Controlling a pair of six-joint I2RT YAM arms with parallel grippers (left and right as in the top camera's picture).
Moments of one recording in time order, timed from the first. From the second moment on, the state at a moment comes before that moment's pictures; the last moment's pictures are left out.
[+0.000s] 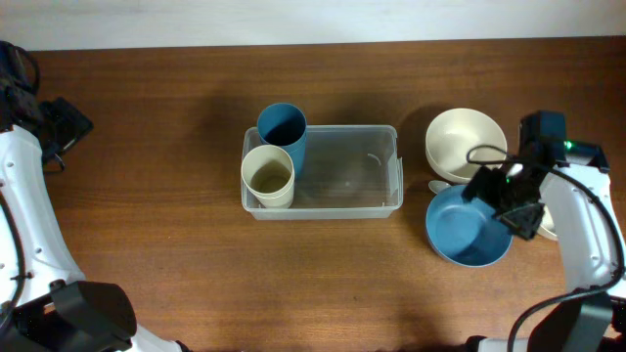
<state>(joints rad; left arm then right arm) 0.40 1.77 1.94 -1.32 -0.22 -0.44 -0.22 1.55 1.22 -1.19 -0.07 0.46</state>
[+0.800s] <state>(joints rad) 0.40 1.77 1.94 -1.32 -0.22 -0.44 -0.36 1.55 0.85 -0.88 -0.05 0.52</state>
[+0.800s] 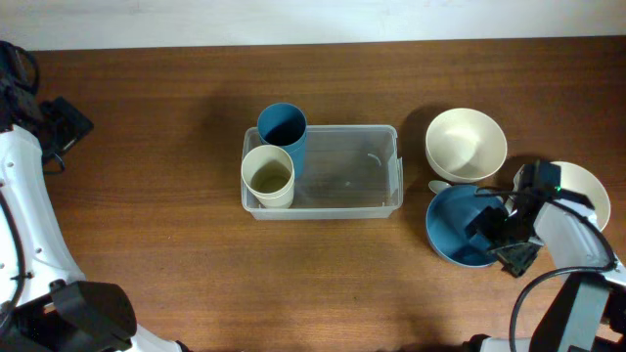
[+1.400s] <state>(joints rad) 0.40 1.77 1.94 -1.32 -0.22 -0.44 -0.36 1.55 0.81 -0.81 -0.07 0.50</state>
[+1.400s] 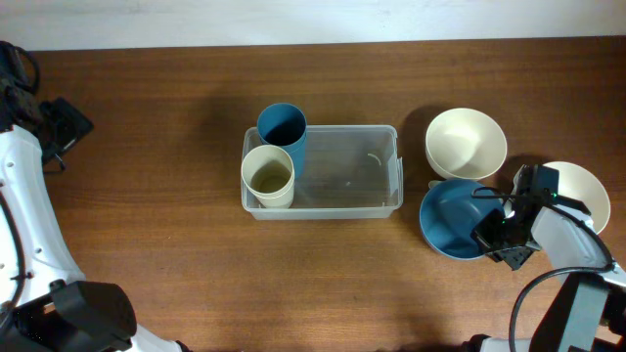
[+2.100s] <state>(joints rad) 0.40 1.77 1.94 -1.32 -0.22 -0.44 -0.36 1.52 0.95 -1.01 -0.19 0.36</state>
